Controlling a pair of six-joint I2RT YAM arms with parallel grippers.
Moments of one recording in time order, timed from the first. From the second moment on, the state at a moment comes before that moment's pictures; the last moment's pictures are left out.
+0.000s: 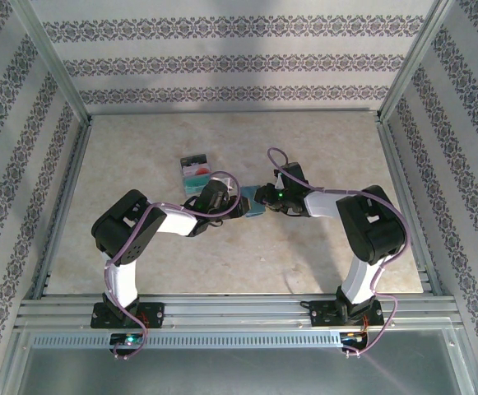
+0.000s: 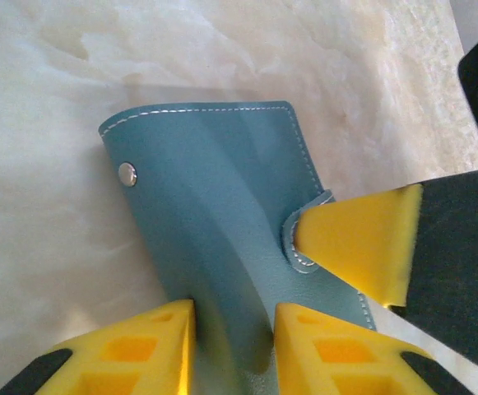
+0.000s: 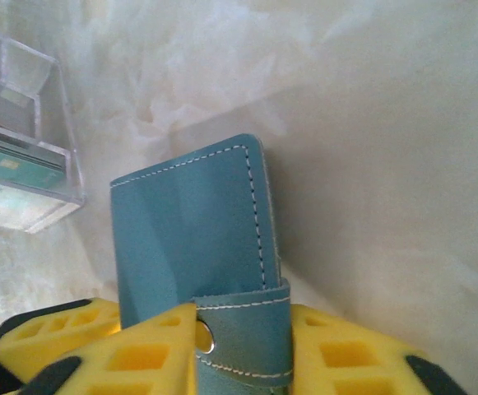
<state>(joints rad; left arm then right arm) -0.65 1.91 0.84 0.47 0.17 -0.78 0.40 1.79 0.84 0.11 -0.42 0.80</state>
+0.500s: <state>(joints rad) -0.62 1.76 0.77 0.44 0.19 -0.79 0.39 1.72 0.78 0.24 -0.54 0.84</state>
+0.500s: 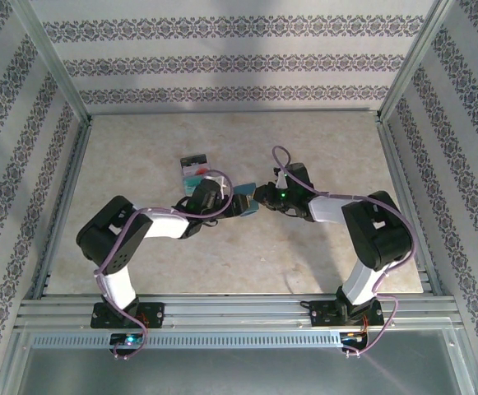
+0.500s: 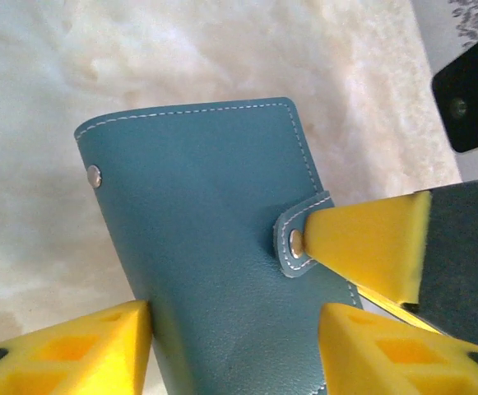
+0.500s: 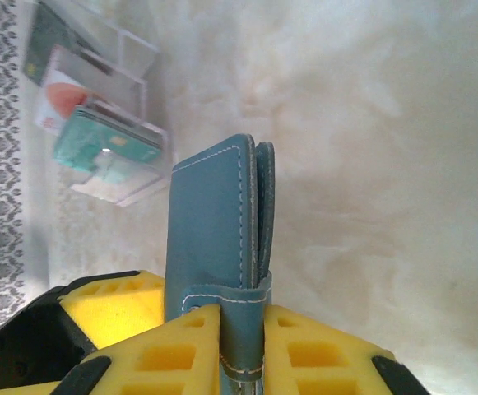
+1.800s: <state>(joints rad) -0.51 1.64 0.77 0.66 0.64 -0.89 0.38 1.32 0.71 0.24 -0.57 0.92</state>
